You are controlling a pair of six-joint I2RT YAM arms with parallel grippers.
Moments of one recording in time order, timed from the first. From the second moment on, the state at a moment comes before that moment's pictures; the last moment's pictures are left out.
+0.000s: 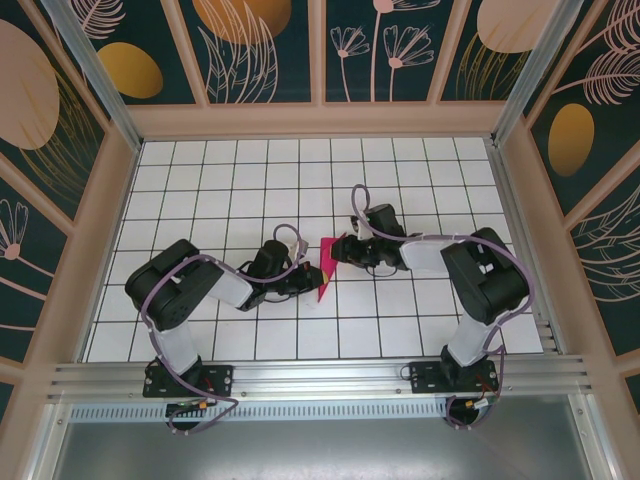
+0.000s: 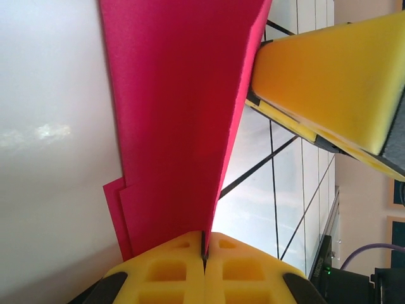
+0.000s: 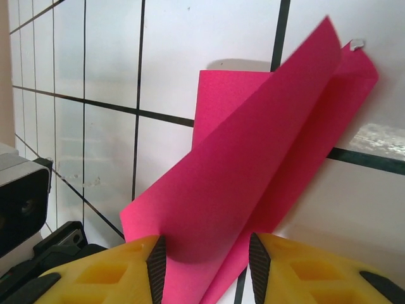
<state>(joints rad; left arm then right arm) -0.70 1.81 0.52 0.70 0.51 -1.01 0.53 1.75 0.78 0.10 -0.55 0.65</state>
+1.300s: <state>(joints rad) -0.68 1.78 0.55 0.66 0.51 -1.03 0.53 1.79 0.85 0.00 -0.52 0.68</state>
